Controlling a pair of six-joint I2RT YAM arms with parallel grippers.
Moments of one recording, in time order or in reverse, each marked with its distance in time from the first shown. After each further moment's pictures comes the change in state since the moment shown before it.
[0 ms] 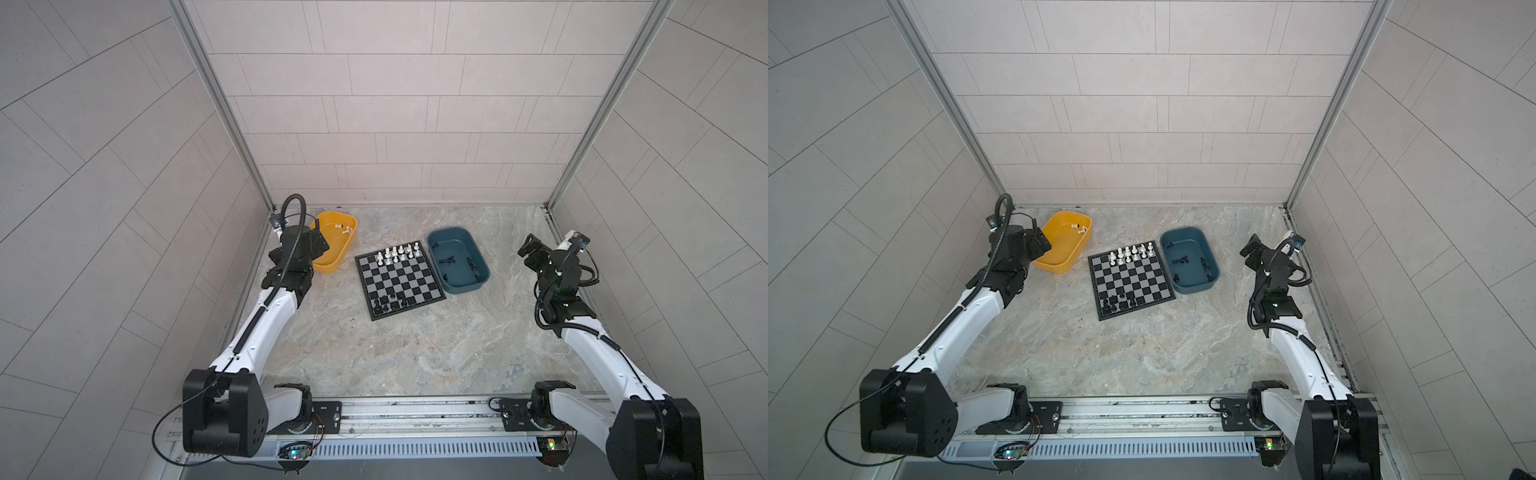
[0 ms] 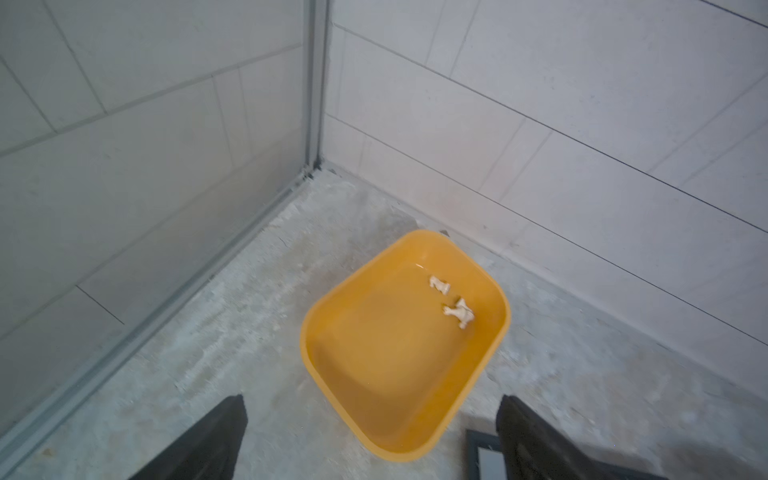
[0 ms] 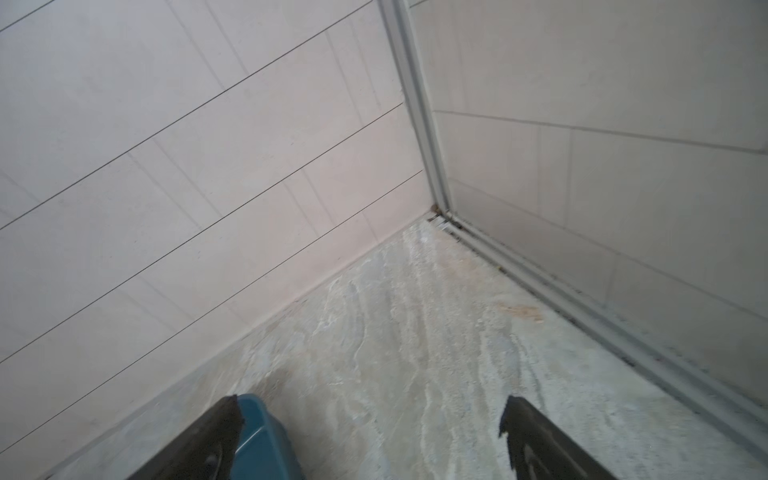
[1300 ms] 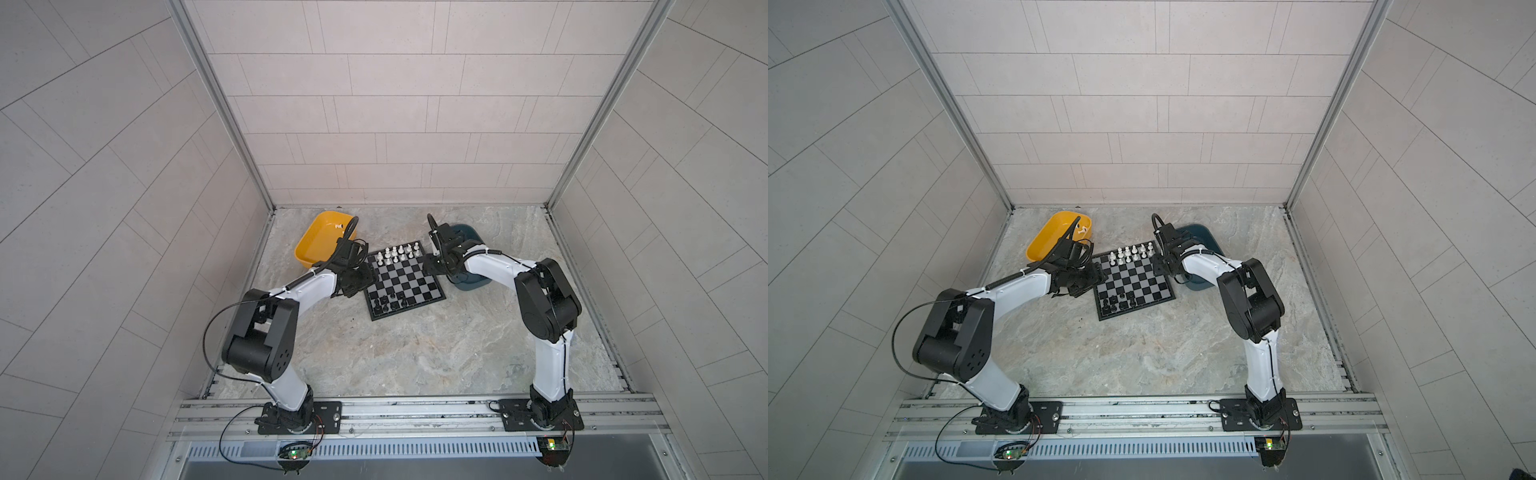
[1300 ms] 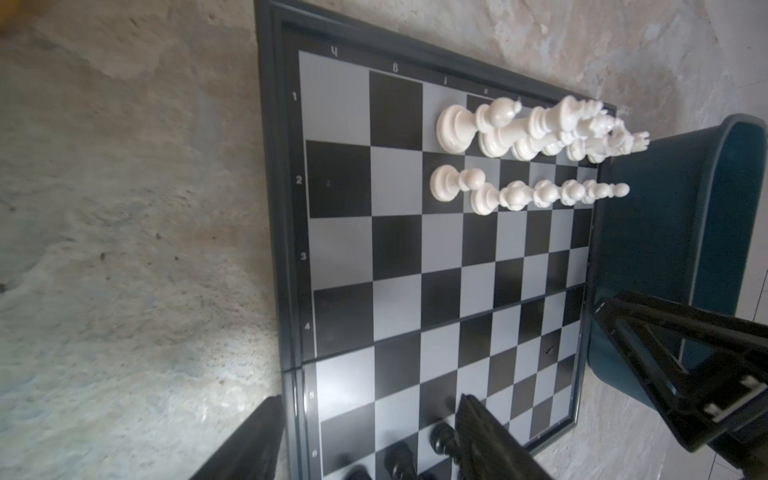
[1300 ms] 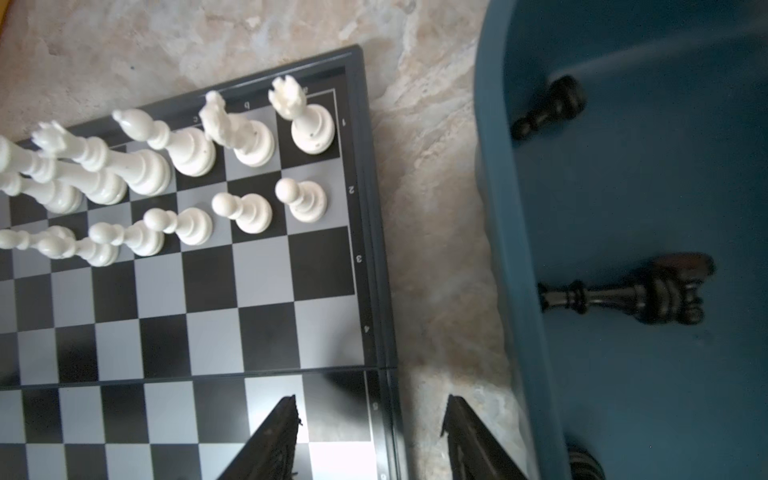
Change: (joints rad) left arm -0.201 0.427 0.010 -0.067 0.550 -0.230; right arm 0.471 0.948 0.761 -0.564 -0.277 -0.142
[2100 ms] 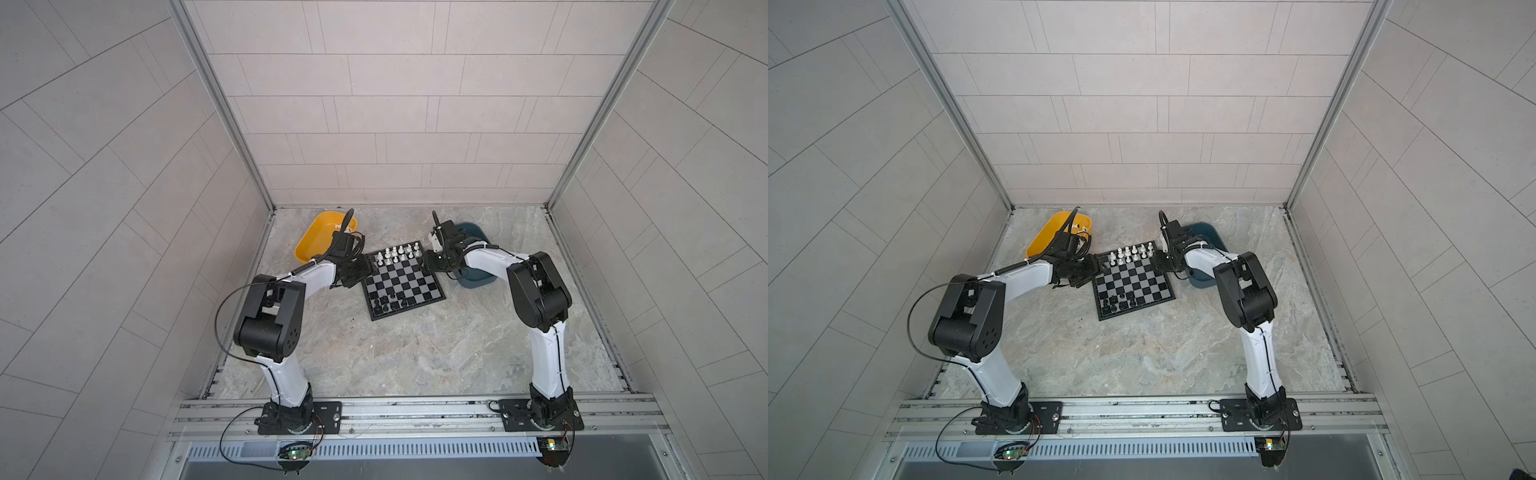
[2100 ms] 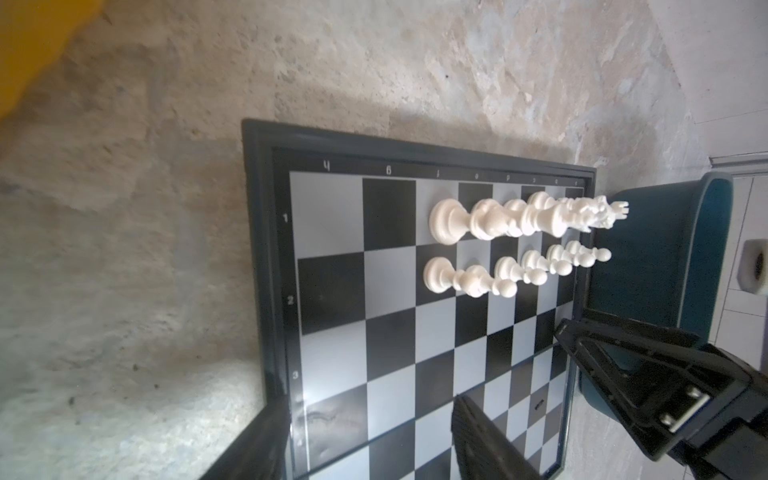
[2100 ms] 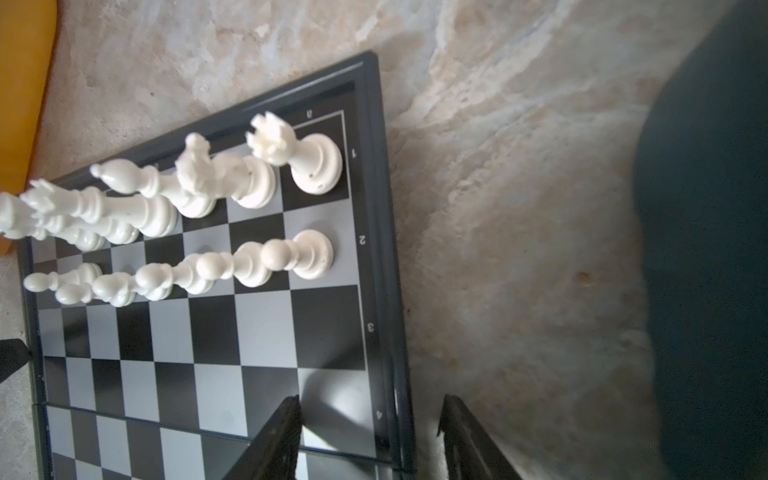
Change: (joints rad) left arm 0.068 0.095 0.062 0.063 0.056 0.047; right arm -0.063 0.096 0.052 0.060 -0.195 0.008
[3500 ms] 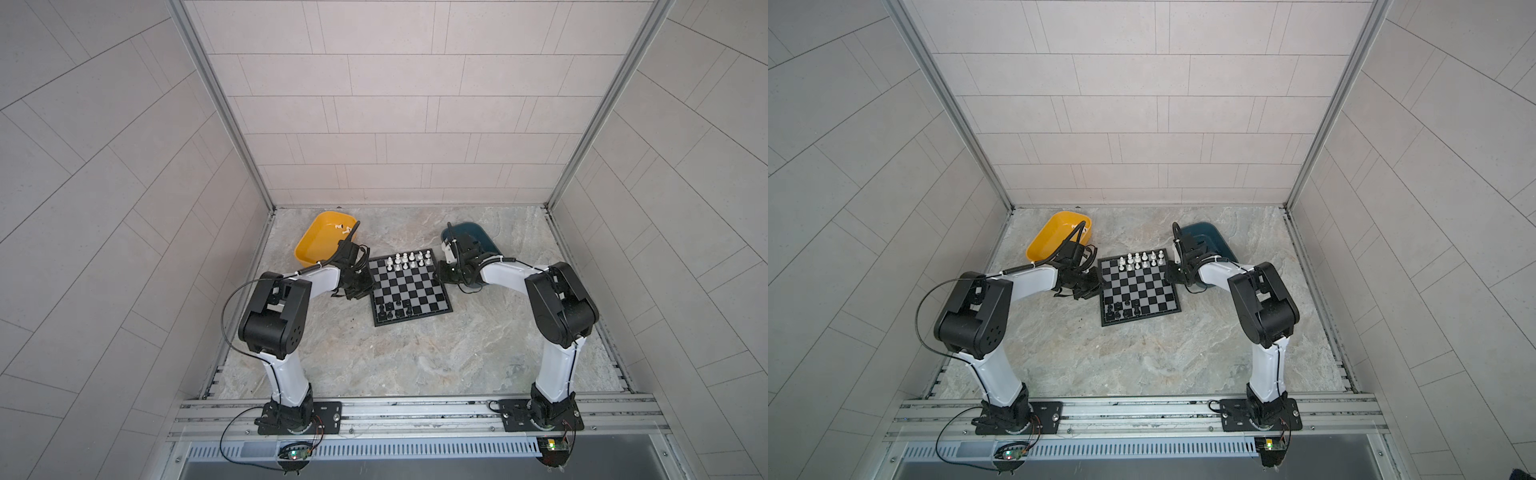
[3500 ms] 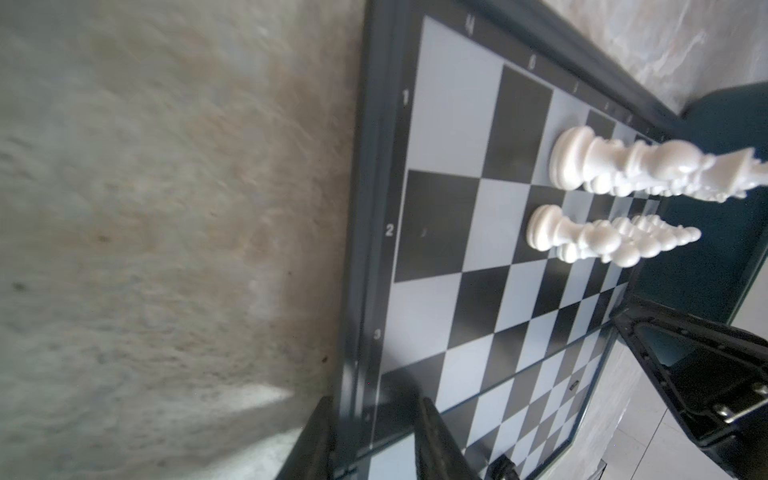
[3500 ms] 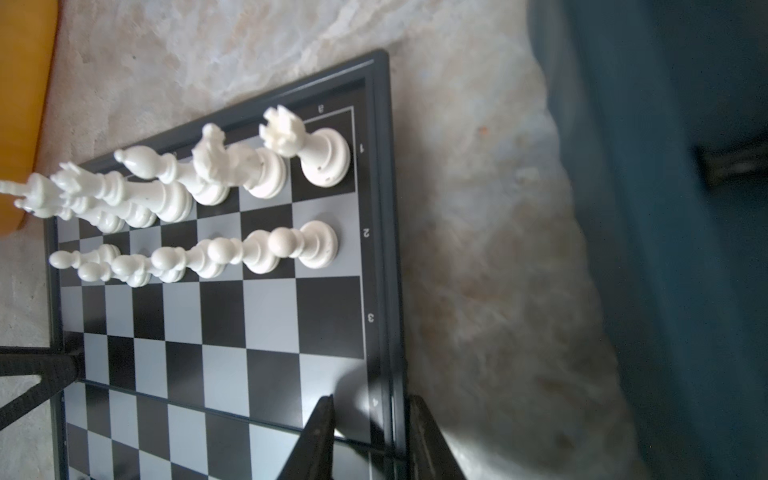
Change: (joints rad) left arm -0.048 0.042 -0.034 -0.075 0.137 -0.004; right arm -0.021 -0.228 -0.356 0.150 -0.002 0.053
